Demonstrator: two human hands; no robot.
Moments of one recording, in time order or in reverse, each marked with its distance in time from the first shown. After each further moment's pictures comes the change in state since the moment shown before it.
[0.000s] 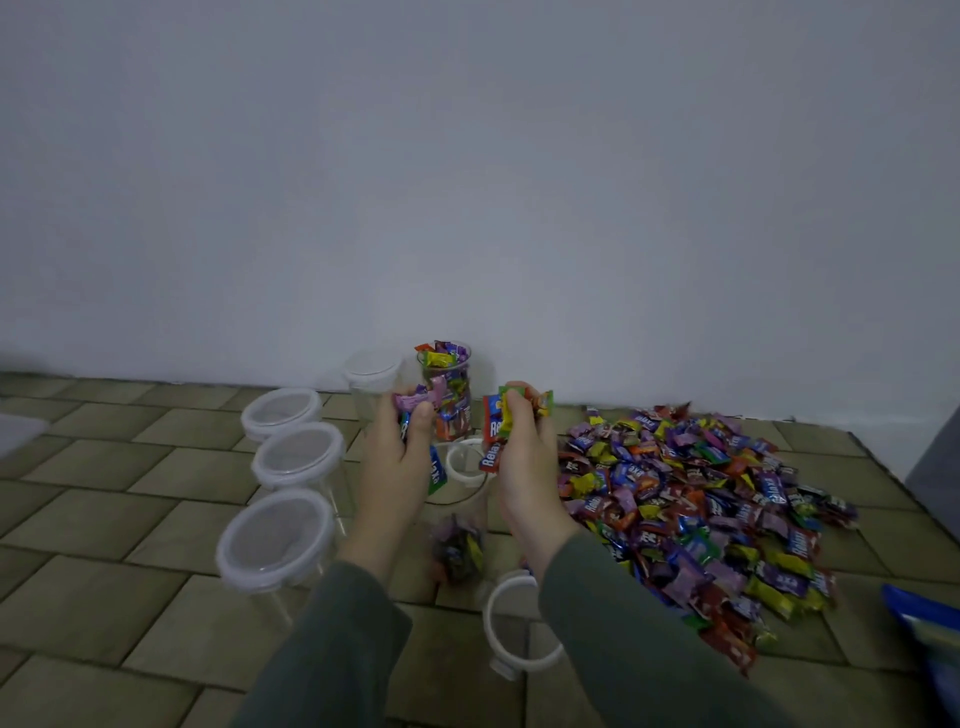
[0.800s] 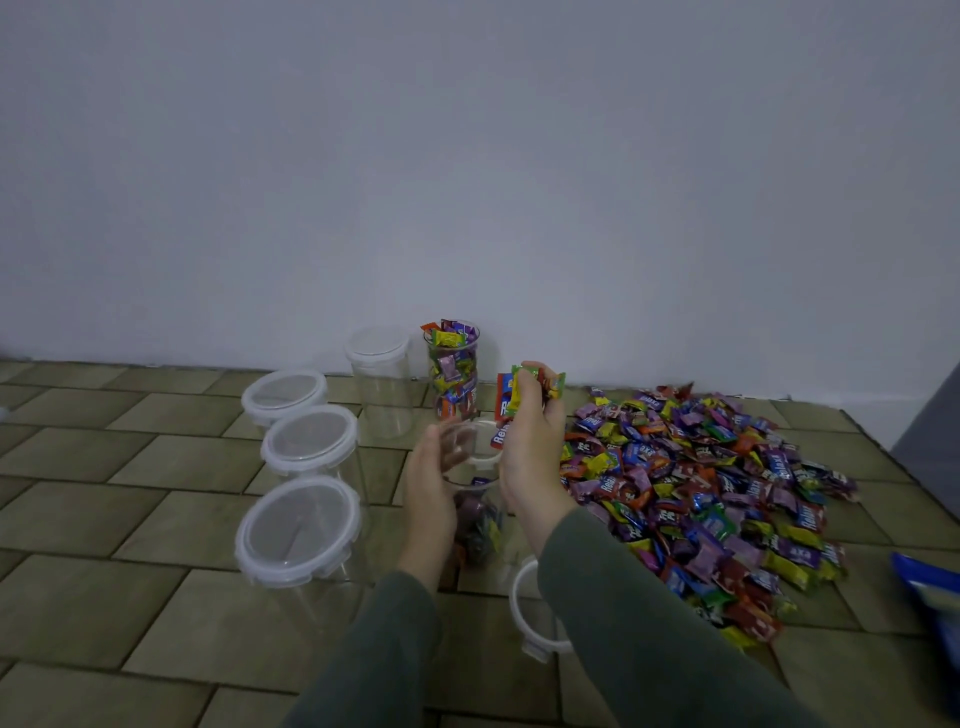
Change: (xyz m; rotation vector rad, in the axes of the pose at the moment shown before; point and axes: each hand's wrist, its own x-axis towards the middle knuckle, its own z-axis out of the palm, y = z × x) left_hand -0.014 -0.071 0.023 -0.545 -0.041 -0.447; right_hand 0.003 0.023 0.023 -0.011 0.067 -0.193
